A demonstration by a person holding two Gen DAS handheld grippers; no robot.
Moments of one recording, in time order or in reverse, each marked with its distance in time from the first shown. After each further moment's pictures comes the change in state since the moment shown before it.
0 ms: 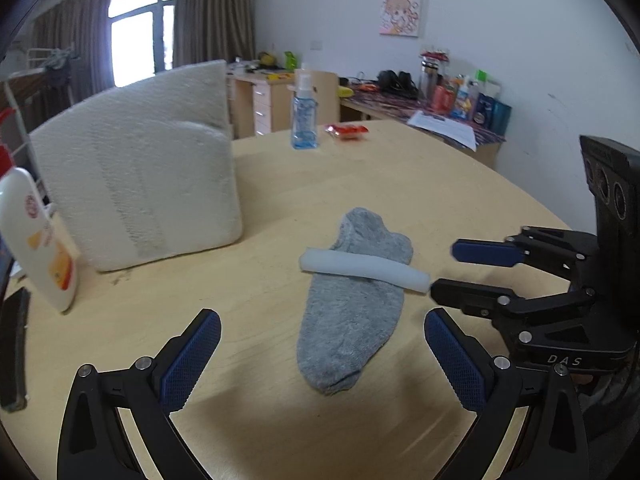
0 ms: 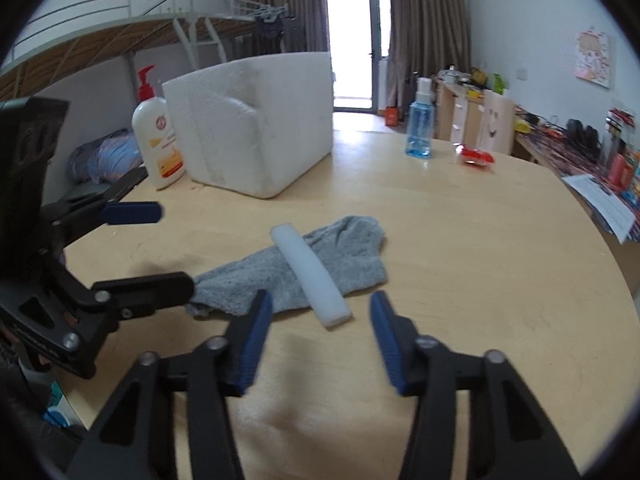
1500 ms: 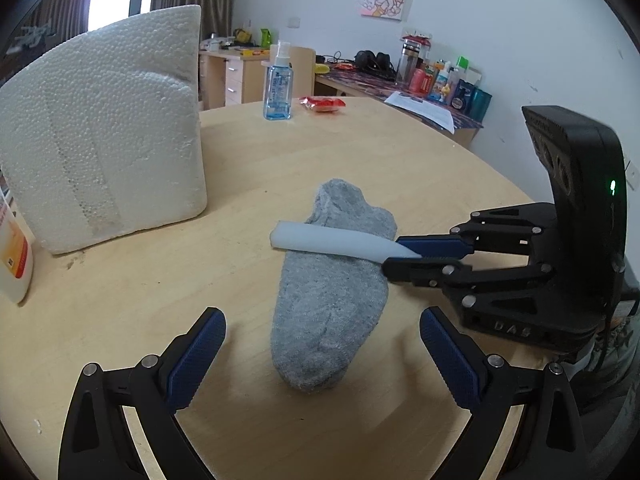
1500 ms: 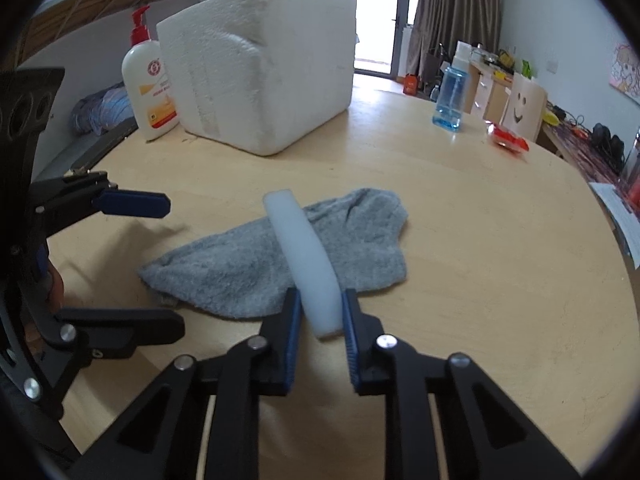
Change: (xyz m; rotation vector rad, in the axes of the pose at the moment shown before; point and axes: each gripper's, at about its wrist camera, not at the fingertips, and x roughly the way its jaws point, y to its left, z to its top) left arm 0.017 0.009 -0.008 -0.016 0.074 -0.122; right arm 0.043 -0.001 0.010 -0.073 0.161 0.008
